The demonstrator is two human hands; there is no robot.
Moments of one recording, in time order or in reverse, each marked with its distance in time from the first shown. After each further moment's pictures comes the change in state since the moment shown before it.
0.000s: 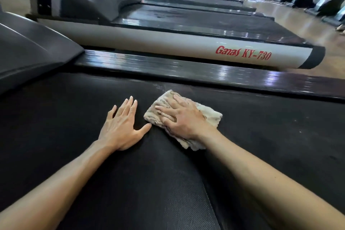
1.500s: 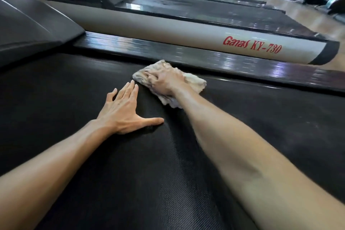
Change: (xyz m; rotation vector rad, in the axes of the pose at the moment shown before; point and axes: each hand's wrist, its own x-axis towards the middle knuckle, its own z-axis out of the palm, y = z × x) left_hand 0.000 0.007 -0.006 -0.014 -0.069 -0.002; right_hand 0.114 -0.019 -0.002 -0.111 0.058 0.074
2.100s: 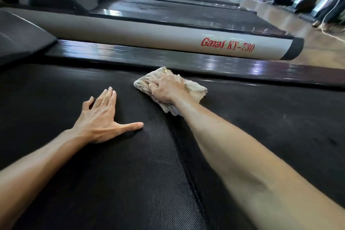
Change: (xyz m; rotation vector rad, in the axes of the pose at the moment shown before) left_hand 0.003 -0.002 0.002 0.044 -0.004 0.010; right_hand -0.039 0.044 -0.002 -0.008 -0.007 0.153
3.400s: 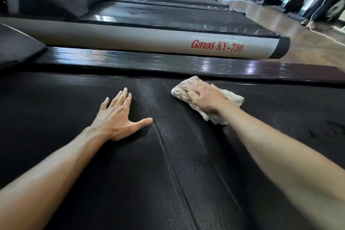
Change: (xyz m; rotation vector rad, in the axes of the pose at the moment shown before) left_hand 0.016 0.056 0.003 -0.031 0.030 0.102; right_hand -0.085 0.135 -0.022 0.118 -0.032 0.142
